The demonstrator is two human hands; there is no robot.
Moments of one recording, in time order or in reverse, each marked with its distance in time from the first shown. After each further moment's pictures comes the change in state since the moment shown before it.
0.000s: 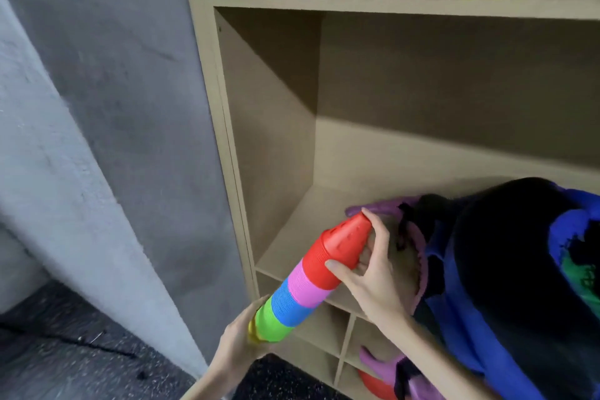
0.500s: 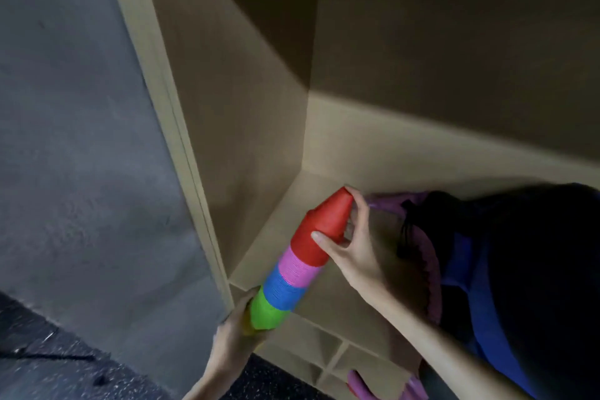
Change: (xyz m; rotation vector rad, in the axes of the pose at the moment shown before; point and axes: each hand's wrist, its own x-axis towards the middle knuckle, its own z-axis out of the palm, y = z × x) left_hand 0.159 -0.028 0.054 -0.004 -0.035 -0.048; right_hand 0.152 0.130 0.020 -0.067 -0.029 0.089
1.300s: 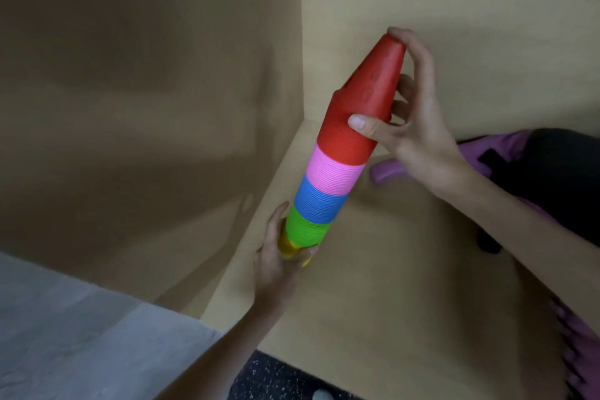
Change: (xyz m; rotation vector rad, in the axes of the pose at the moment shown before) left_hand 0.268 -0.008 0.102 -0.253 0.149 0.274; right_hand 0.213 0.165 -0.021 -0.022 -0.082 -0.180
